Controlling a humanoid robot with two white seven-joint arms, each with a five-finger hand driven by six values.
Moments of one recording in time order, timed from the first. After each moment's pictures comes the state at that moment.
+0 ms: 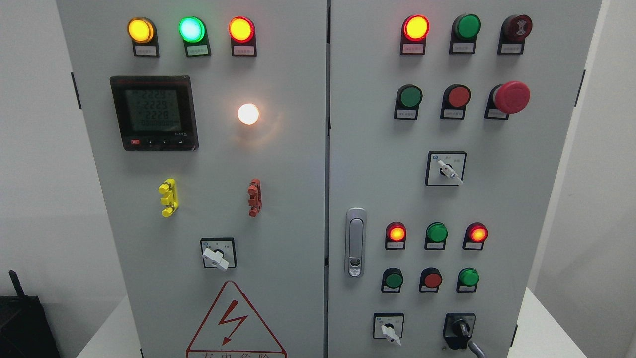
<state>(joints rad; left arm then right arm) -0.05 -0.08 0.07 0.11 -0.08 -0.10 -0.12 0.06 0.12 -0.07 -1.78 0.04 -0.10 0.04</state>
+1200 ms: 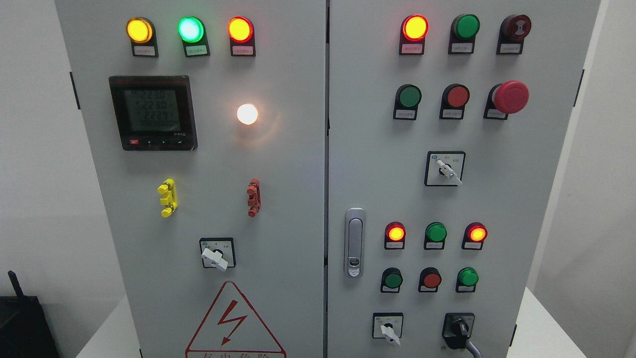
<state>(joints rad) -0.05 -0.08 0.07 0.11 -0.08 -0.10 -0.12 0.06 0.13 -0.05 -1.78 0.05 -0.10 0.05</state>
